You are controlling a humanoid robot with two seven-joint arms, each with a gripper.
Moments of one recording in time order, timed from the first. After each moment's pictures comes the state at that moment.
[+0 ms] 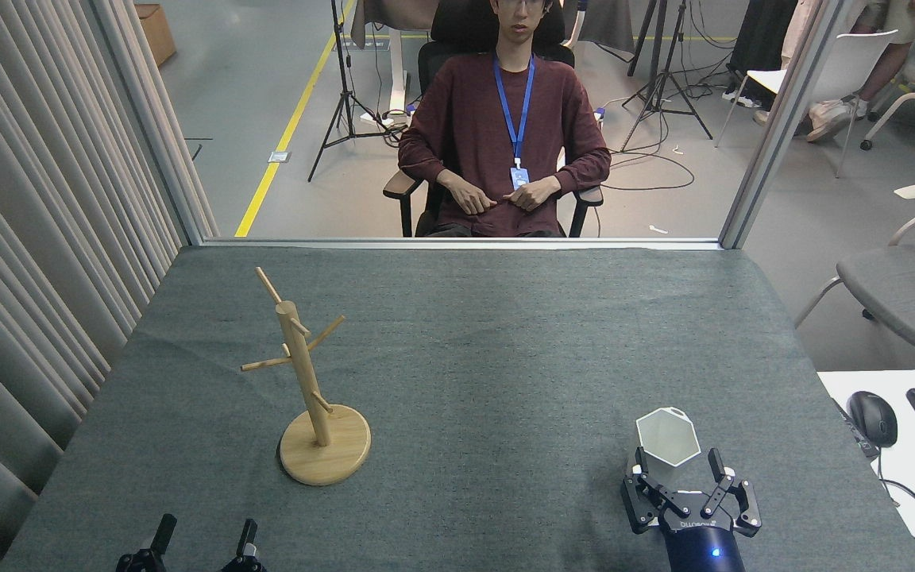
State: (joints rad) left arm 0.29 0.01 0.17 -1.59 -1.51 -0.26 0.38; right arm -0.03 0.04 -0.10 -1.27 1.59 -0.04 -0.25
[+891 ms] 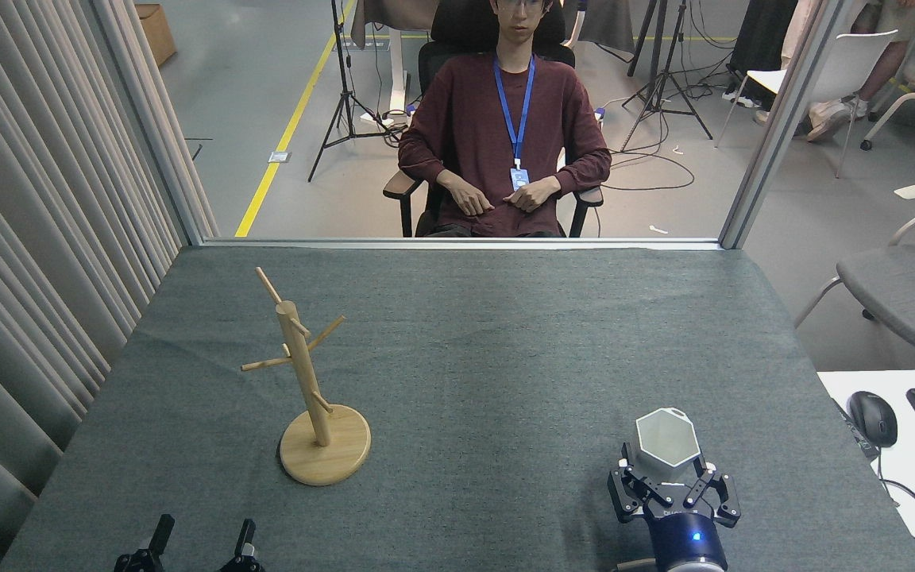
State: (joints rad) left arm 0.29 0.01 0.17 -1.59 -1.51 -0.26 0.38; right arm -0.13 0.05 -0.09 -1.08 1.58 -0.02 -0.26
